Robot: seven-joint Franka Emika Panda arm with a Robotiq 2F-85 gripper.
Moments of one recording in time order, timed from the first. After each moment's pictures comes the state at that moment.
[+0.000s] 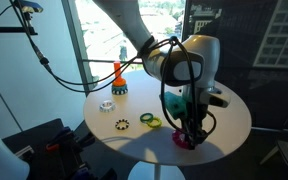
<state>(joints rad) -0.22 0.52 -0.24 -2.00 -0.07 2.44 0.18</state>
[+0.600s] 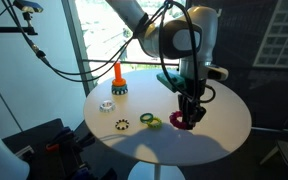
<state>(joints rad) -0.16 0.40 -0.25 -1.99 -0.09 2.29 0.18</state>
